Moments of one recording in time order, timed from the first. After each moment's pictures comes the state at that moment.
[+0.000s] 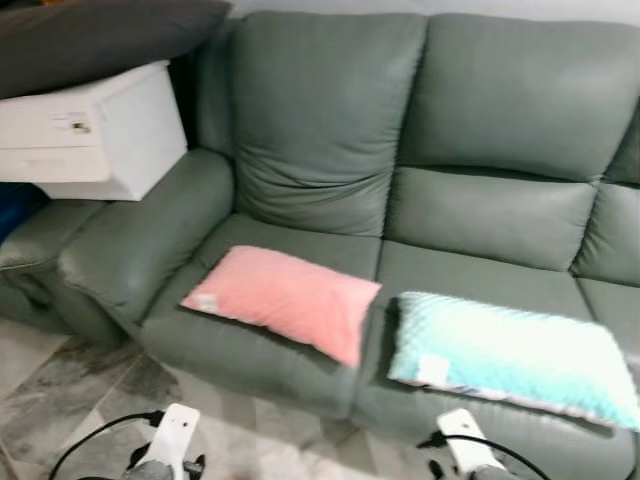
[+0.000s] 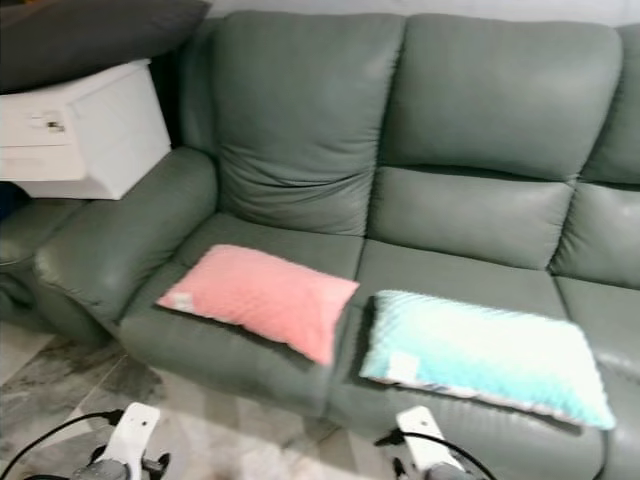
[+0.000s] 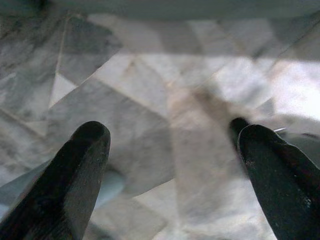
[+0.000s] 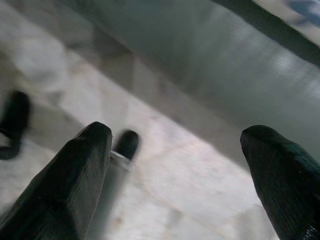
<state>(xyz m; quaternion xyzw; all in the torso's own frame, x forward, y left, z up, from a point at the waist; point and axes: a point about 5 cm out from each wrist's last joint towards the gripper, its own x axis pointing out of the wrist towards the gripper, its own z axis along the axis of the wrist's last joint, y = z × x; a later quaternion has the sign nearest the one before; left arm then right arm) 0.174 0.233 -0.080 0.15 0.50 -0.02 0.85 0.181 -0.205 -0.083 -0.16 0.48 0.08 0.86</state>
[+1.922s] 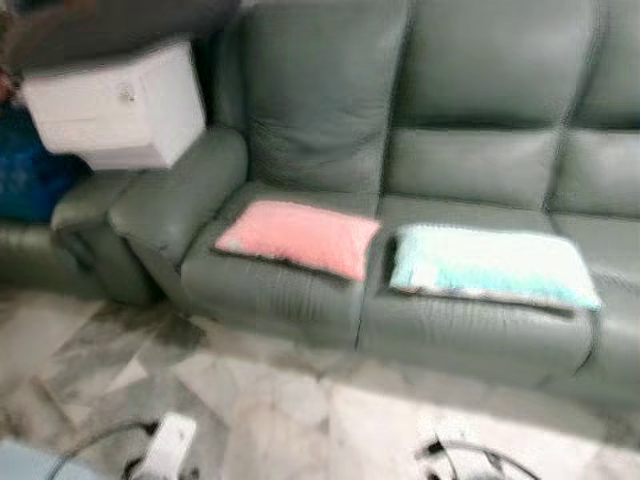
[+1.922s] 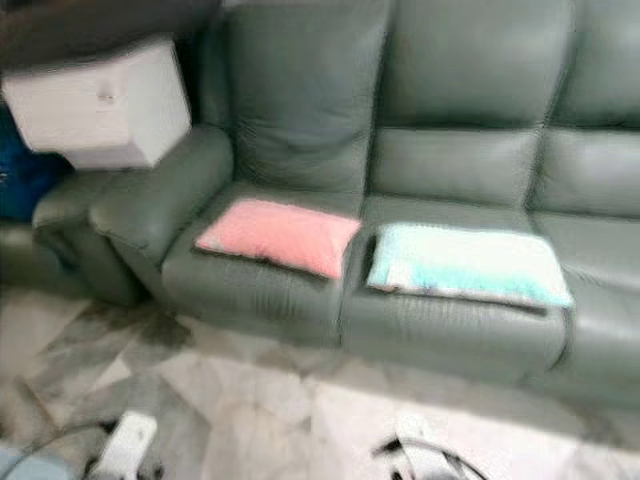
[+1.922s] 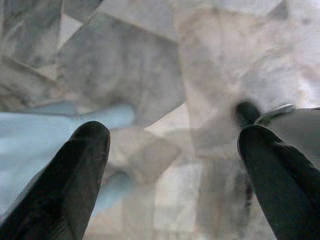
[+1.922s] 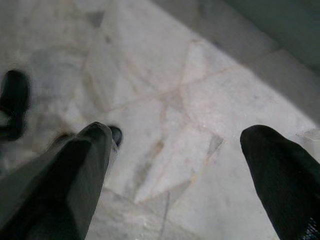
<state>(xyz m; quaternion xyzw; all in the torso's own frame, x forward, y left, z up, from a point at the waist) 0.167 0.229 -0.085 0.16 0.51 -0.03 0.84 0.168 -0.214 -0.087 -0.18 0.50 0.08 0.84</state>
